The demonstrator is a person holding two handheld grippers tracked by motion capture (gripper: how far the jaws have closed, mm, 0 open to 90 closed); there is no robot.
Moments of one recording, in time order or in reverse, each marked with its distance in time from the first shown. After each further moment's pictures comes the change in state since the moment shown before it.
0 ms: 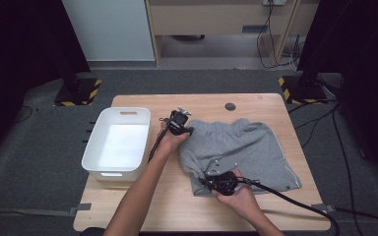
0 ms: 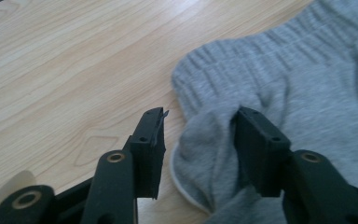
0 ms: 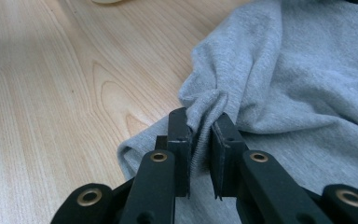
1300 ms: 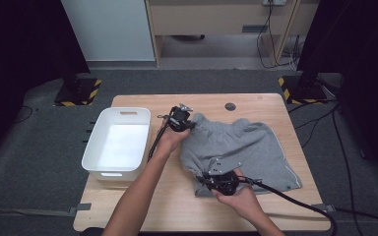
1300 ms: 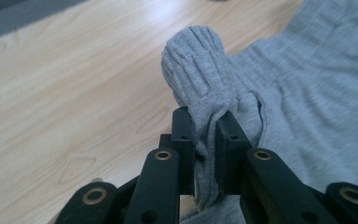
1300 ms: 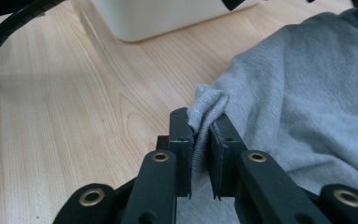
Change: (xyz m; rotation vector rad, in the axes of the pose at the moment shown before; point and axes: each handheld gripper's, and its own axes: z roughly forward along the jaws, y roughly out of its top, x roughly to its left) left arm -0.016 0.026 -0.041 -0.090 -0.115 0.018; right arm 0.009 0.017 -0.020 -0.094 0.031 -0.029
